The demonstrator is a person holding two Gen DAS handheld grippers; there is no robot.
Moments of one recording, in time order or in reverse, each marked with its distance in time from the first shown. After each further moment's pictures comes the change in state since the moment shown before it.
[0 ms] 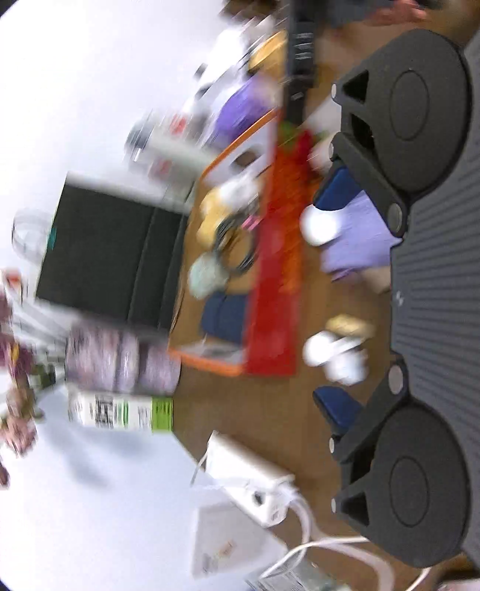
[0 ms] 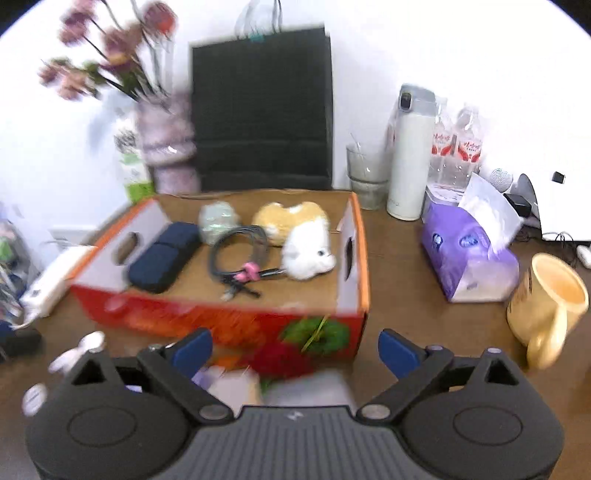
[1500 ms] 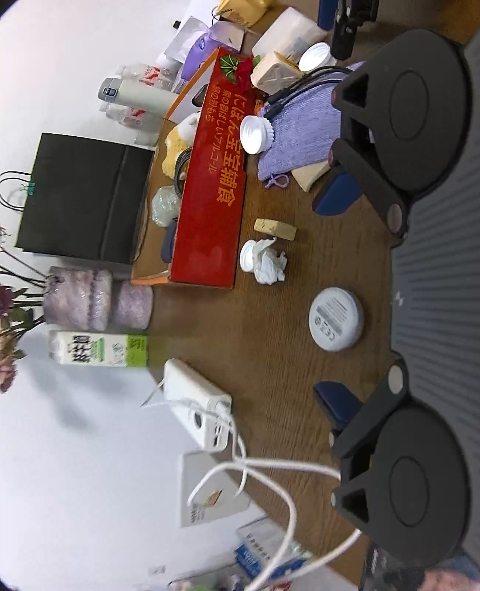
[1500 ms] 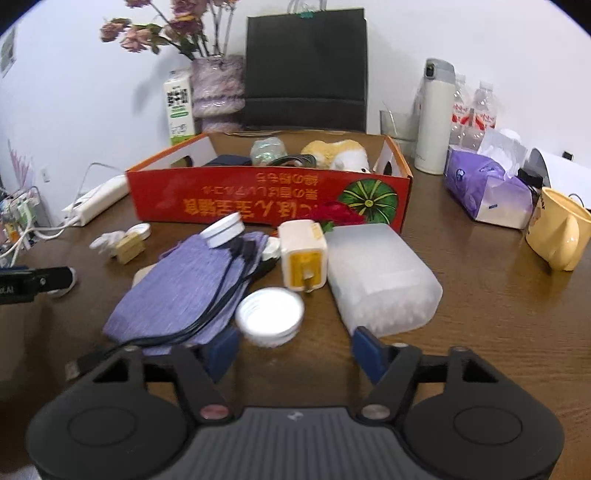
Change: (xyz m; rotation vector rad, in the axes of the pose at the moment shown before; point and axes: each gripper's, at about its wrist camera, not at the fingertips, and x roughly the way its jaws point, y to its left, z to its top) left arm 0.004 0.040 -0.057 -0.026 0.015 0.187; right arm -0.005 0.032 -0.102 -0.055 0.006 0.010
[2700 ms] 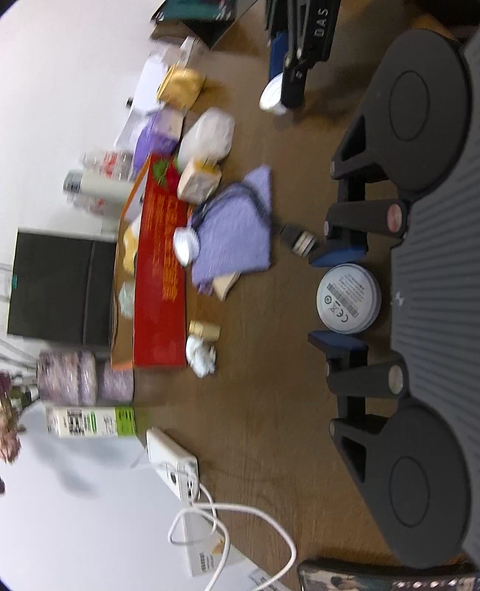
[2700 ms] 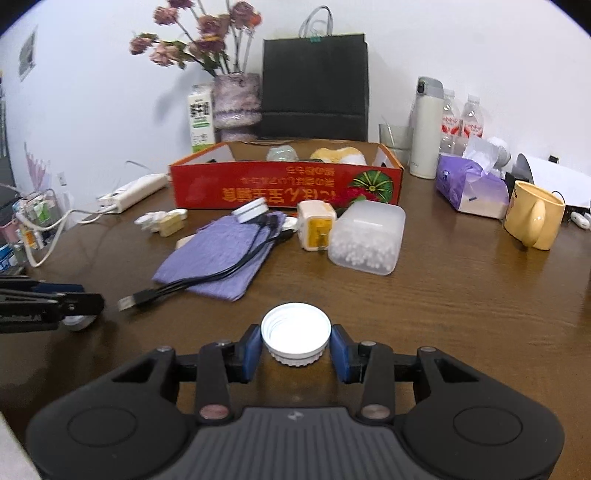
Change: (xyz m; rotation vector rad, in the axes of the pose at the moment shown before) left arm -0.070 -0.030 -0.063 0.156 0.037 -0.191; right arm -0.080 0.014 -0.061 -0.032 -0.078 0.030
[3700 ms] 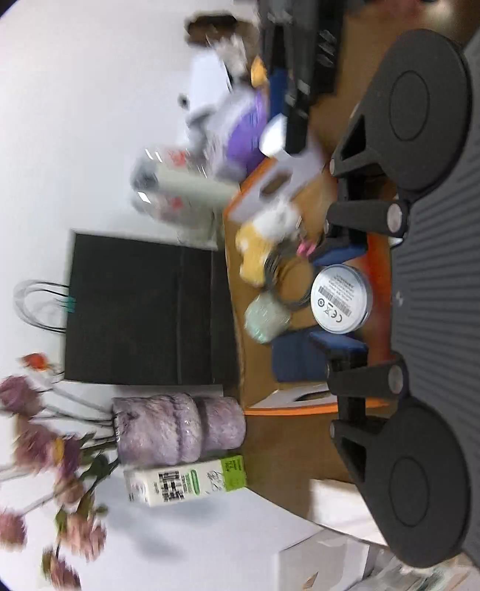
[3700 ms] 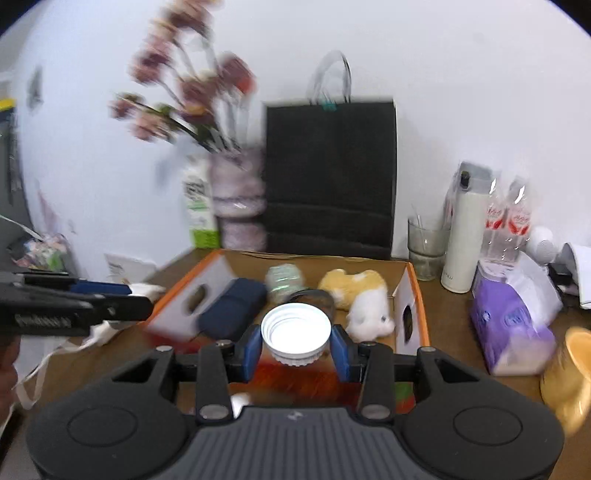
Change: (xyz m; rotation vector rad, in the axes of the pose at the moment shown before) left arm 0.123 0.005 0.245 0.062 -0.033 -0.031; right arm 0.111 -0.042 0.225 0.040 -0.040 0.074
